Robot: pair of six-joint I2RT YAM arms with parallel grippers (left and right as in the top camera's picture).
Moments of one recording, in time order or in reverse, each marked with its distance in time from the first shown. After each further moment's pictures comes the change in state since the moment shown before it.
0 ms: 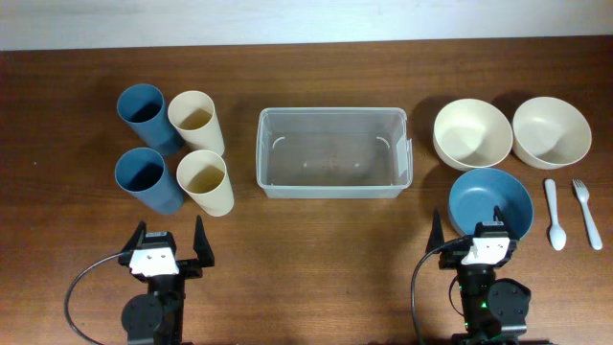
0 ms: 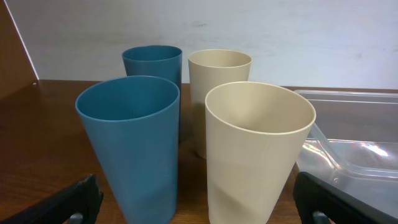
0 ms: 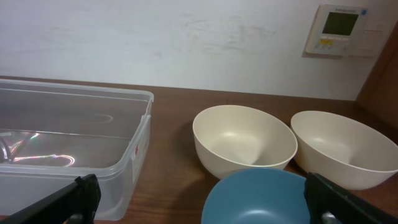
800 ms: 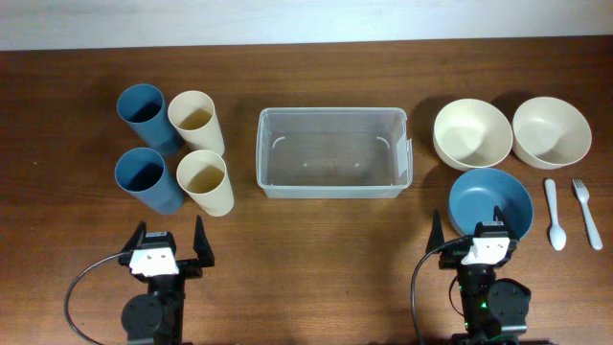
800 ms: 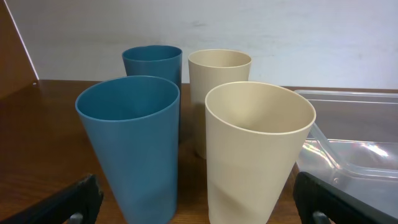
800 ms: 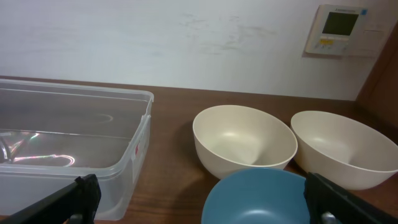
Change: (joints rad) left arm 0.000 0.000 0.000 0.000 0.000 0.000; right arm 0.000 0.000 0.000 0.000 0.000 0.000
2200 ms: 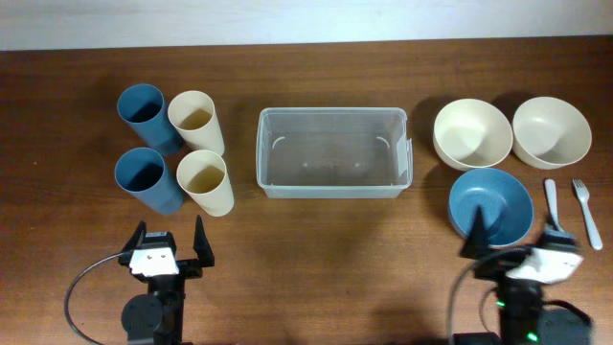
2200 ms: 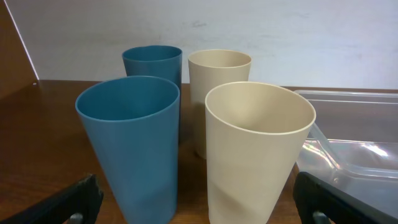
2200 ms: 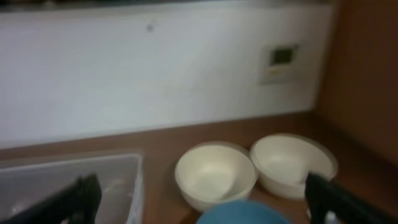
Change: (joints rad) left arm 0.000 0.000 0.000 0.000 0.000 0.000; right arm 0.000 0.100 0.547 -0.431 0.152 0.153
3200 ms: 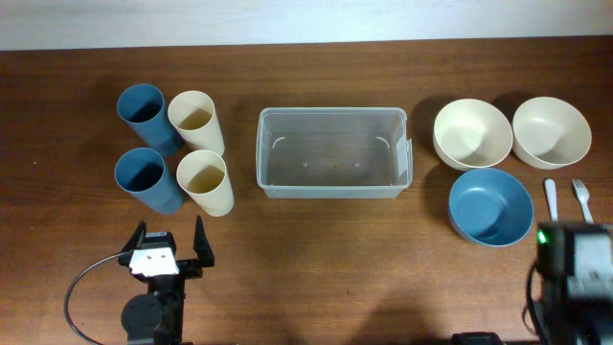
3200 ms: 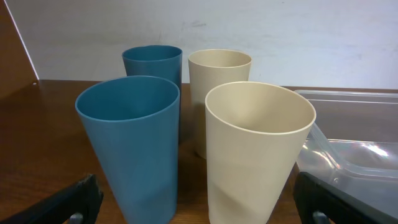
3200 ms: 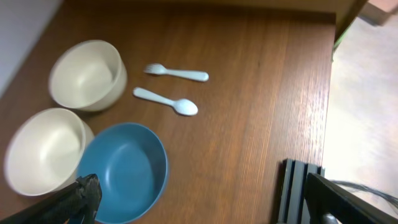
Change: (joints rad) left arm 0.000 0.000 0.000 0.000 0.000 0.000; right arm -0.003 0.714 0.695 -1.080 0.528 1.145
